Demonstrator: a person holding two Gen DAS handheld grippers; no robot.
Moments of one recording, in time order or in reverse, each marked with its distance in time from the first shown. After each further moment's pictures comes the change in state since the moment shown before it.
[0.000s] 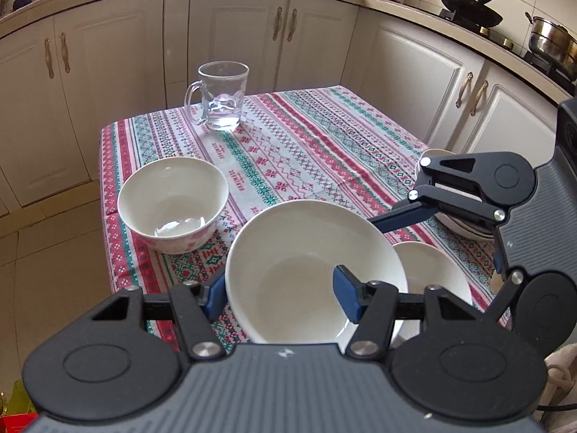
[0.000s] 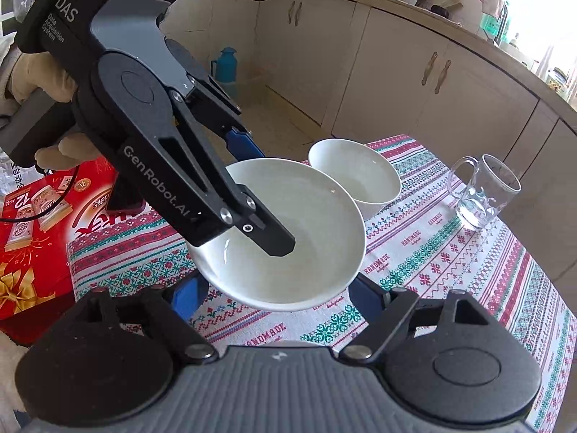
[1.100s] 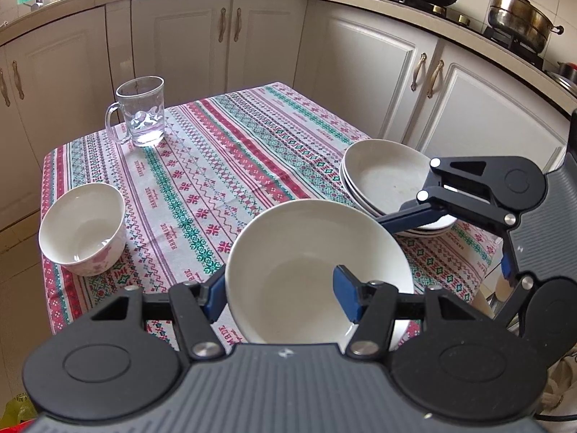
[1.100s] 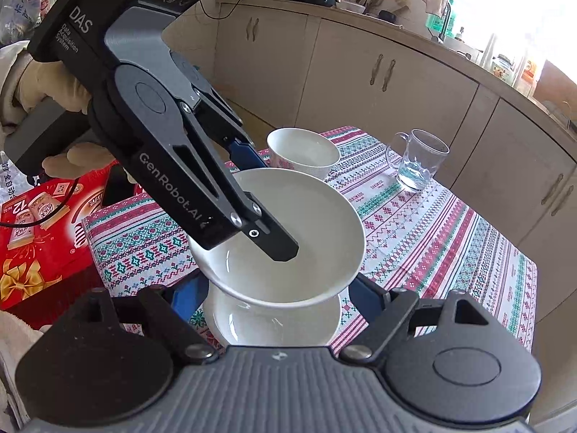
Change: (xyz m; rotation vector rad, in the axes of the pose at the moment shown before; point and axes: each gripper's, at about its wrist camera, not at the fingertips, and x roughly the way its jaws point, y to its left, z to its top) left arm 0.012 -0.085 0.010 0.088 0.019 -0.070; right arm -0.080 0.001 -0.062 0.097 -0.035 -0.098
